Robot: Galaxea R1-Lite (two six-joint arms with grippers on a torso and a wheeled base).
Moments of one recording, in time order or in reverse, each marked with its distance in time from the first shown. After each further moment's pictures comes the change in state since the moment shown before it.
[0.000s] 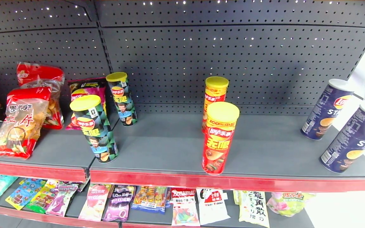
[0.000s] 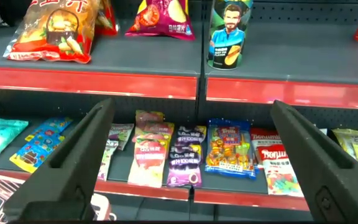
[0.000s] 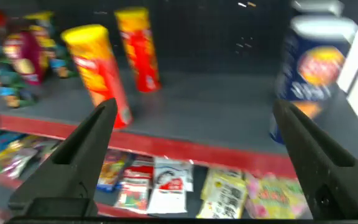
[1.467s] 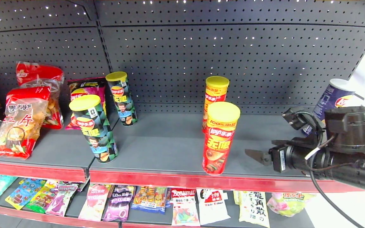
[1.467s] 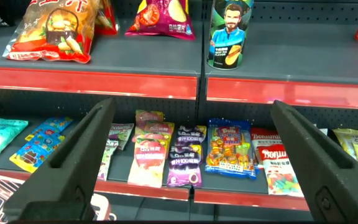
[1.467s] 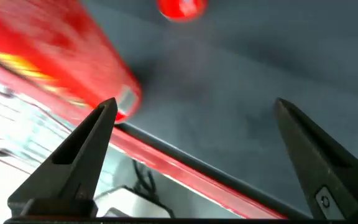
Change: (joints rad) left arm 0.001 0.000 0.000 0.000 0.000 0.000; right arm 0.311 1.167 -0.174 -0.402 -0.174 -0.031
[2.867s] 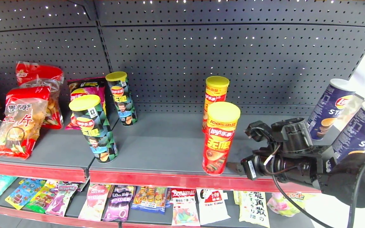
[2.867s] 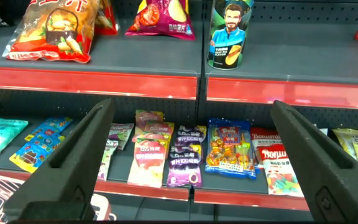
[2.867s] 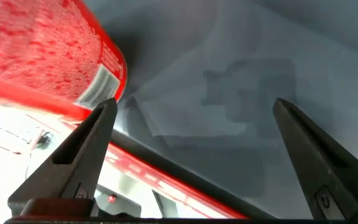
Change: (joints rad) left arm 0.000 0.000 0.000 0.000 0.000 0.000; right arm 0.097 0.240 -0.080 -0.010 -0.117 -0.045
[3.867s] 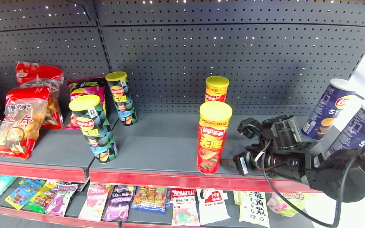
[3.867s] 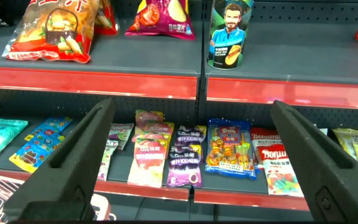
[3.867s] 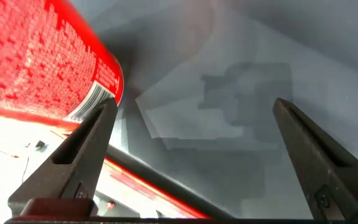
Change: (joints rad) left arm 0.000 0.000 0.000 0.000 0.000 0.000; right arm 0.032 0.043 -0.060 -0.003 -0.003 0.000
